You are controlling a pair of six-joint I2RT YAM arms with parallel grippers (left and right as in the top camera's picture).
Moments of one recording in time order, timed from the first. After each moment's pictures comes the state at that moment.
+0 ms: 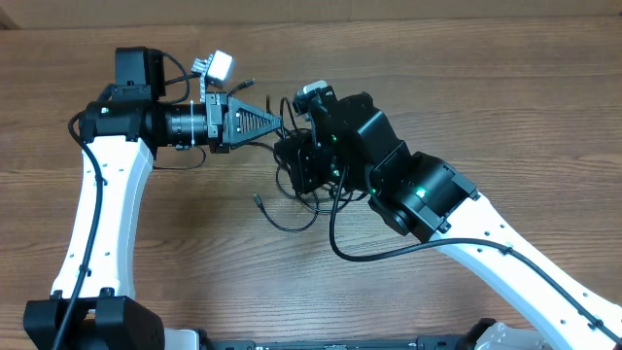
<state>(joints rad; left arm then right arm) 0.02 1.58 1.46 -0.98 1.37 -0.23 0.77 1.45 1.41 -0.55 -0.17 0.41</state>
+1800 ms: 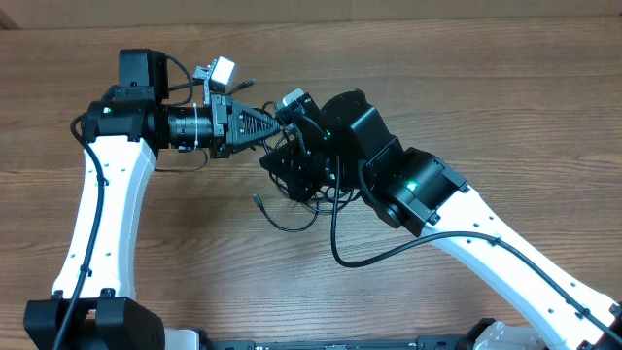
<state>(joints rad) 0.01 1.58 1.46 -1.01 1.28 -0.31 0.76 1.49 1.41 -0.52 -0.39 0.29</state>
